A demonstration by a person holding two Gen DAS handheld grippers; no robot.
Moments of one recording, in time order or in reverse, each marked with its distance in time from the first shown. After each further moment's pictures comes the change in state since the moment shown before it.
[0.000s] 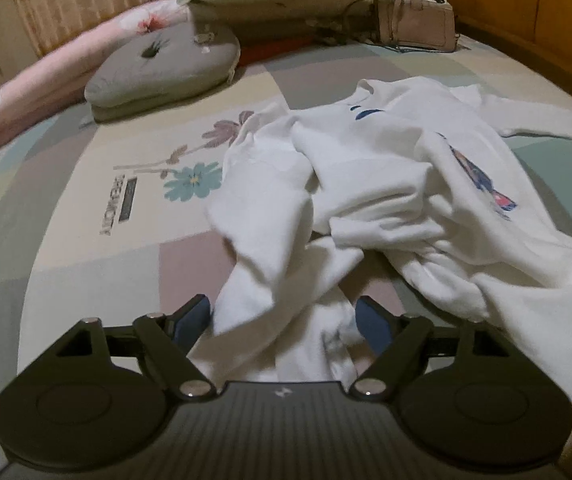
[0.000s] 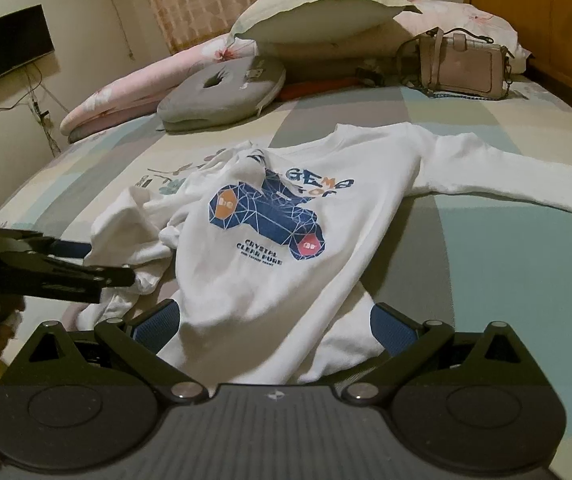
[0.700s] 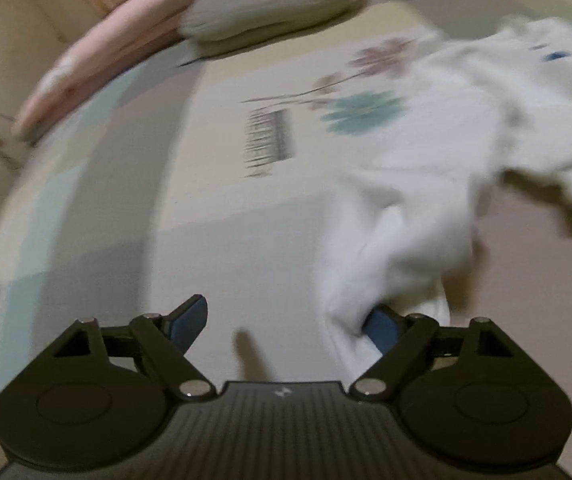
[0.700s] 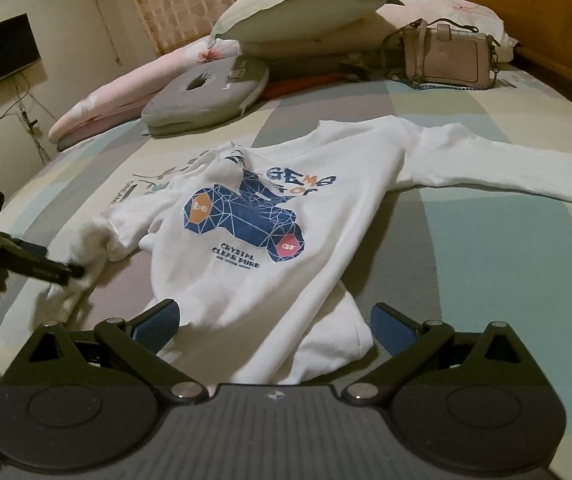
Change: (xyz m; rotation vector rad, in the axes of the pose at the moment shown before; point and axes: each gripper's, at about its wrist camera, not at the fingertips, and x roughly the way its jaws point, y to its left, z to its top) left arm 0.034 0.102 -0.001 0.008 0.226 0.316; right arm 0.005 -0.015 0.001 0.036 -0.002 -0.018
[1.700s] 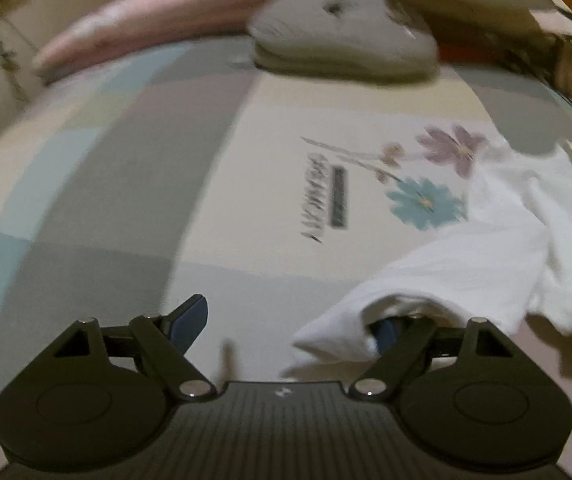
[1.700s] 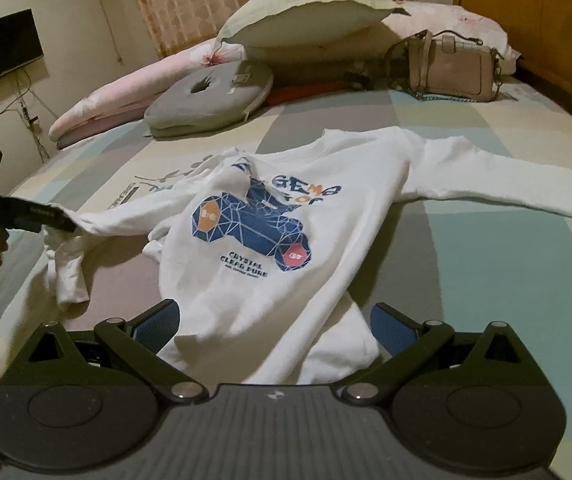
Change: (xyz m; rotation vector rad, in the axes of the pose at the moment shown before) left arm 0.013 0.054 0.032 -0.280 -0.036 -0.168; right arm 0.001 0.011 0.003 -0.024 -0.009 -0.006
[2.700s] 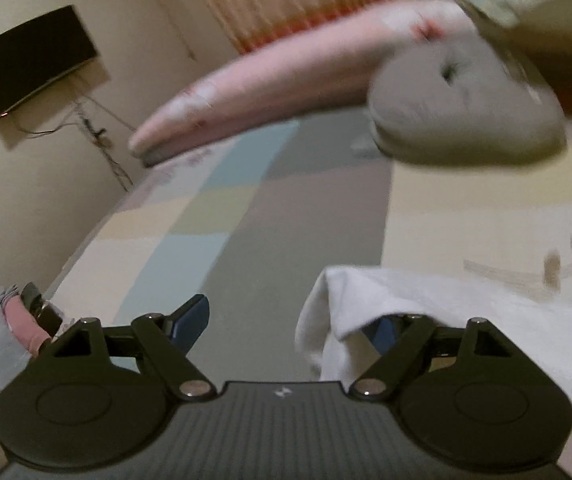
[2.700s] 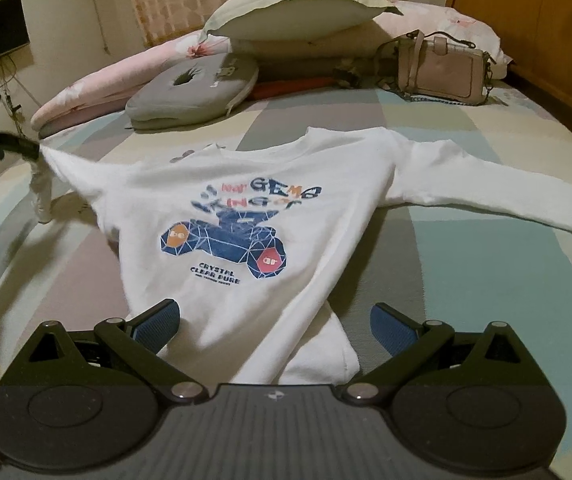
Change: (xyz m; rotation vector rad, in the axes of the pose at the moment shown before) left arm 0.019 0.048 0.088 0.061 -0.156 0.386; right arm 0.007 -0.005 0.010 -0.025 0.010 -0.074
